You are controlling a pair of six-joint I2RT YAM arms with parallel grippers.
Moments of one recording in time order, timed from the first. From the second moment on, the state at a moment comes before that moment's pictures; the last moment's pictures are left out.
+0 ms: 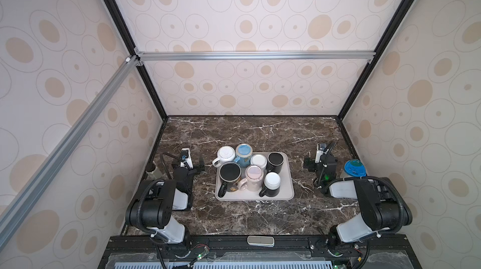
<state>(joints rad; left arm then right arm) 0.00 1.58 0.21 1.26 -0.10 0.03 0.09 1.55 0.41 0.71 0.24 -0.01</state>
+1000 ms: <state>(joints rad) 0.00 1.58 0.21 1.26 -0.10 0.03 0.08 1.55 0.41 0.71 0.23 0.00</state>
